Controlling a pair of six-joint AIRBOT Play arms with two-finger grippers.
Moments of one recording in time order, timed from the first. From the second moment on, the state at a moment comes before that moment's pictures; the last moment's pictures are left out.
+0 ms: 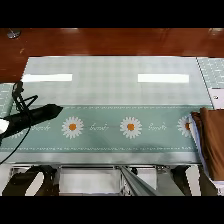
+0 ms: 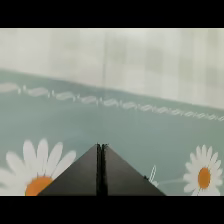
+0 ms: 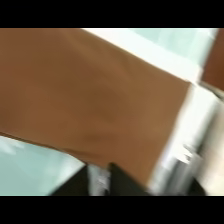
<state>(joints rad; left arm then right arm) 0.09 -0.68 0.50 0.83 -0.80 -1.33 -1.02 -0.74 1.13 -1.54 1.64 1.72</state>
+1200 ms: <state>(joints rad) -0.15 -1.38 1.28 1.45 -1.15 -1.68 0.19 -1.56 1.40 -1.64 1.29 1.86</state>
